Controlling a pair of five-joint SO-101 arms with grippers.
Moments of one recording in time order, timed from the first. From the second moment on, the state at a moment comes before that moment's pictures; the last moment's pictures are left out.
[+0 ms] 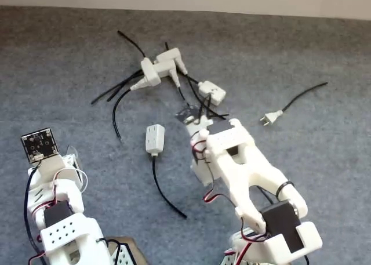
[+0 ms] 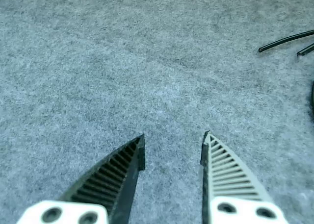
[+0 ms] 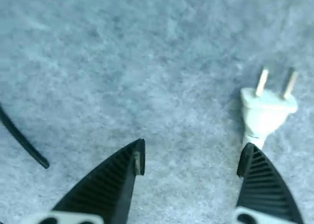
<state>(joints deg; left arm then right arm) -35.5 -78.6 96.0 27.6 -5.6 -30.9 -5.8 38.6 67.1 15.8</state>
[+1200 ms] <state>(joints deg) -35.5 -78.6 96.0 27.6 -5.6 -8.6 13.3 29.1 54.1 23.5</state>
